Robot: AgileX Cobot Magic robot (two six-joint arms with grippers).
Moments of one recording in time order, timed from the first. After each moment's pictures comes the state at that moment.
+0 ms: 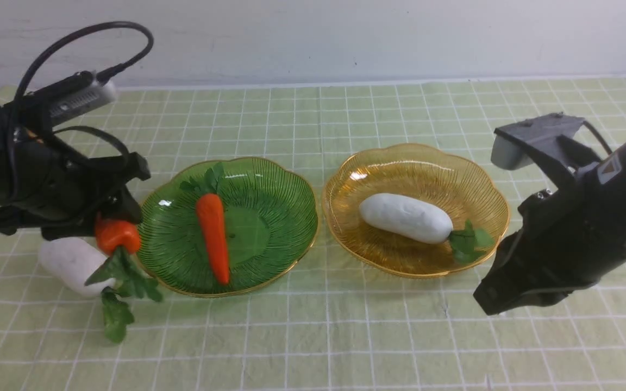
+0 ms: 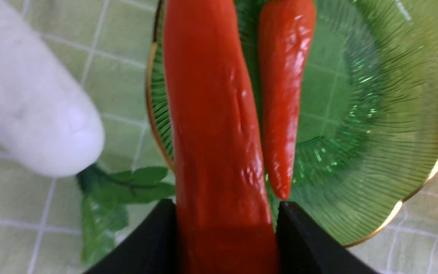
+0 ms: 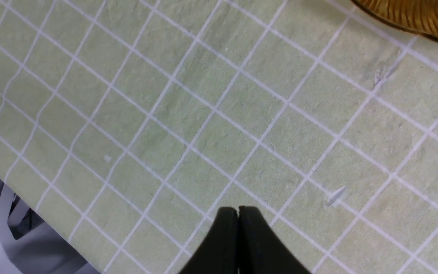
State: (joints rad) right arm 0.40 1.38 -1.14 0.39 1.21 -0.32; left arm -0.06 1.52 -1.13 -0.26 0.76 -0.17
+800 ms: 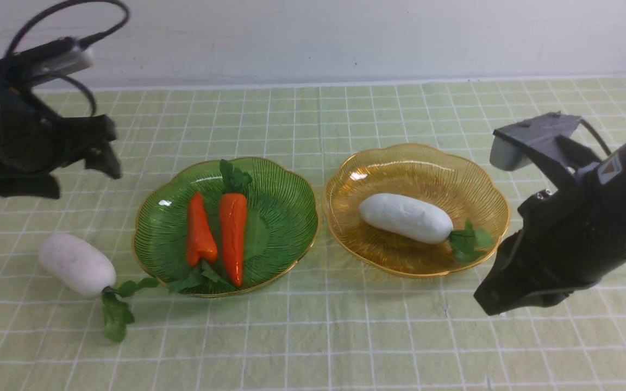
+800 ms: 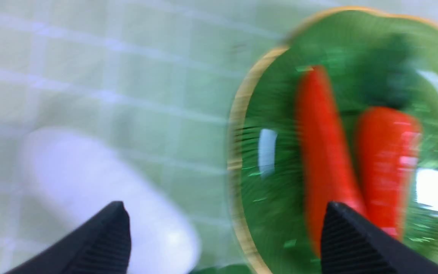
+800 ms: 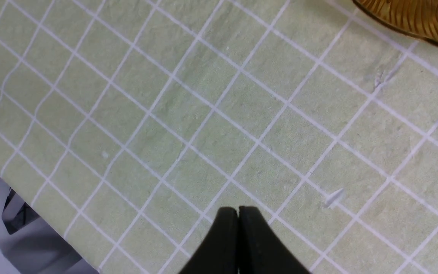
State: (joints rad) right arm 0.40 1.38 -1.14 0.39 1.21 -0.34; left arm 0.15 1.71 -1.37 -0.19 0.90 -0.09
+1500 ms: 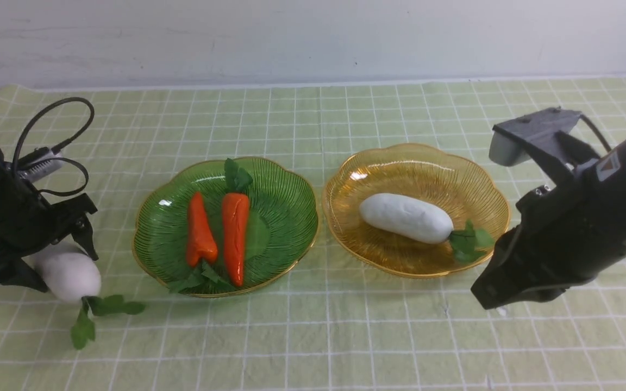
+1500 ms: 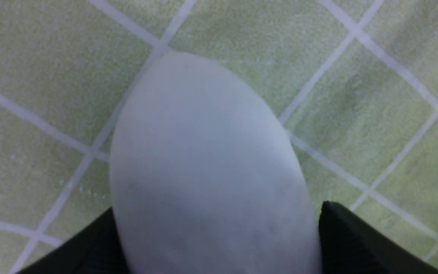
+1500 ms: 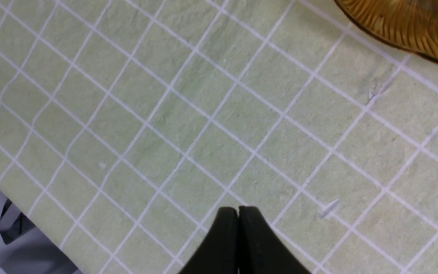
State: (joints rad) right arm 0.40 1.38 -1.14 0.39 1.19 -0.35; left arm 0.24 2.00 -1.37 -0.17 0.89 -0.30
